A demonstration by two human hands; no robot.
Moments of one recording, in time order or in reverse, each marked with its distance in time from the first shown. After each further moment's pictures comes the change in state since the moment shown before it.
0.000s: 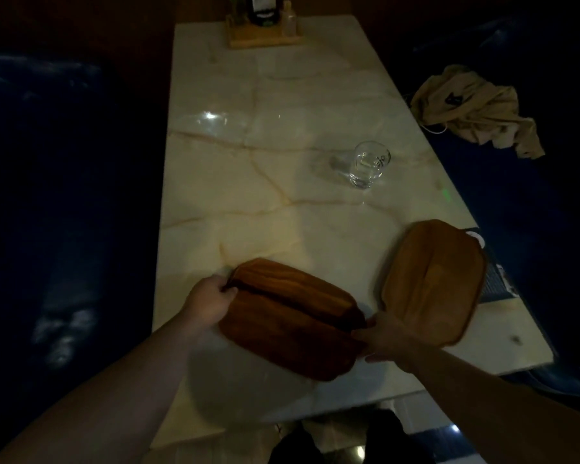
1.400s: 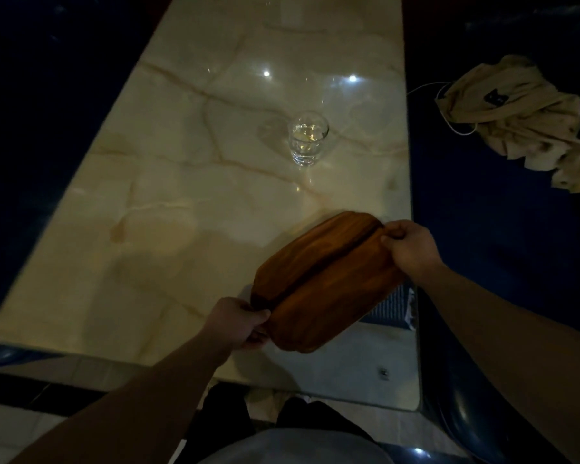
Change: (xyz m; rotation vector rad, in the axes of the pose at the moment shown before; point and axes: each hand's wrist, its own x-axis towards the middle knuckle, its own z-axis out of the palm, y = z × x) left_hand -0.097 0.220 0.244 -0.655 -0.023 -0.518; right_hand 0.115 0.019 -0.303 -0.071 0.268 -0.446
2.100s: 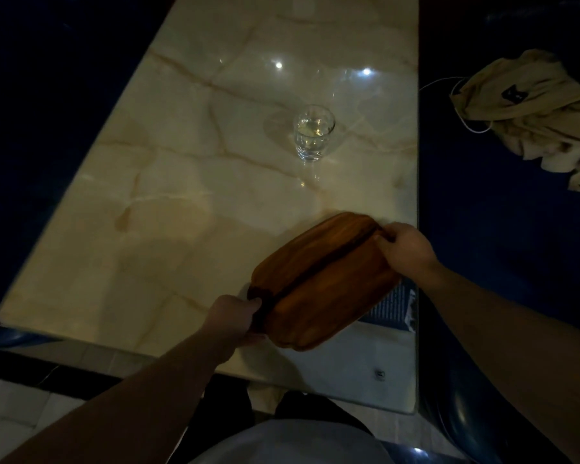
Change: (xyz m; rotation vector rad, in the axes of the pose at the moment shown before) left_hand -0.003 0.003 0.010 -0.109 0.057 -0.098; right_hand 0.013 0.009 0.005 -0.374 -0.131 -0.139
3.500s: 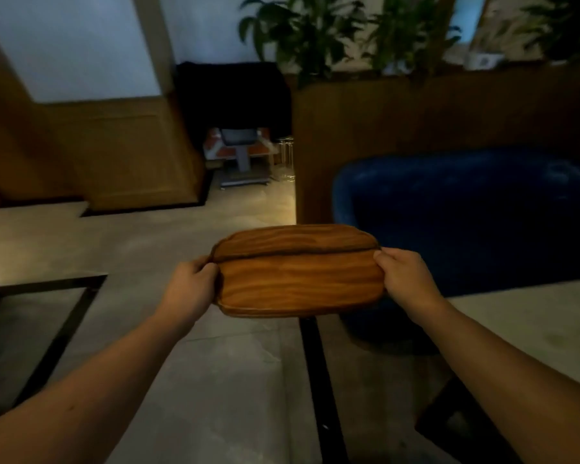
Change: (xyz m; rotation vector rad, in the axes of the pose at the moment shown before) left_hand -0.450 -0.426 -0.360 -0.532 1.344 0.257; right_hand -0.493 -0.438 0.292 0.181 -0.757 -1.001
